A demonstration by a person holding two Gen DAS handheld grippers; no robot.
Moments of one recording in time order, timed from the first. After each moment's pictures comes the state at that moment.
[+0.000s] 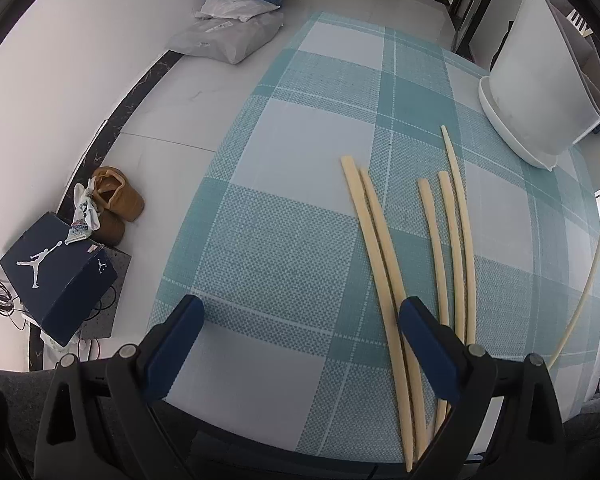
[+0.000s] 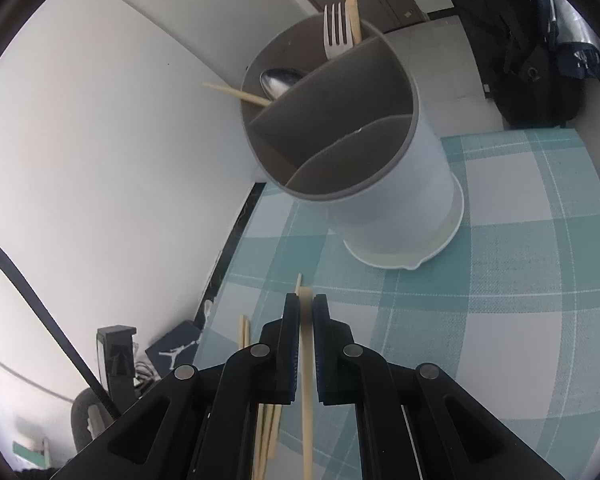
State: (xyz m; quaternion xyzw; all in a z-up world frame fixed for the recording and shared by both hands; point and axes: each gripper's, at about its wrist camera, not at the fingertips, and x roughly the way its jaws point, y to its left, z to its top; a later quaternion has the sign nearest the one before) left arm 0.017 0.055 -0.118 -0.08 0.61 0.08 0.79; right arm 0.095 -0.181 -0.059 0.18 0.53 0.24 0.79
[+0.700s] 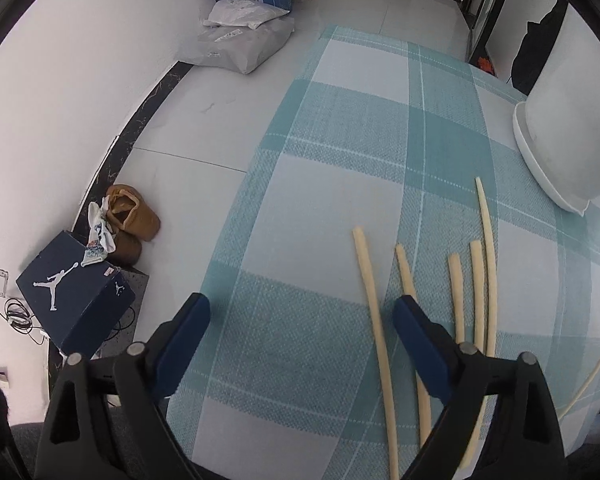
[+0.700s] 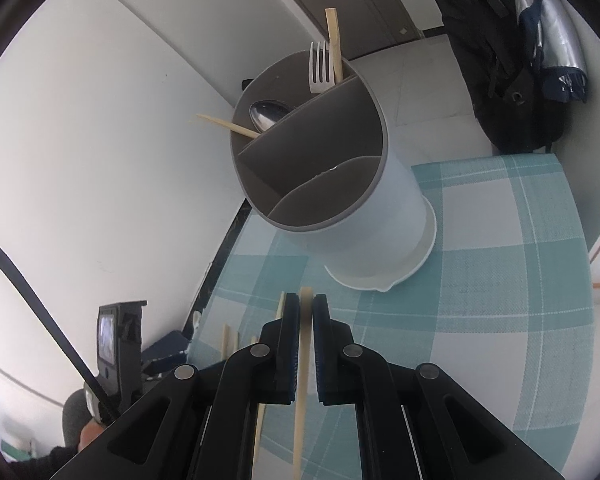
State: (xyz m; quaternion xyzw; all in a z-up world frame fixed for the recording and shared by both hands) left arm 0.061 0.055 -0.123 -0.05 0.61 0.10 0.79; right arm 0.089 -0.195 -0.045 0.16 0.51 0.23 0.81
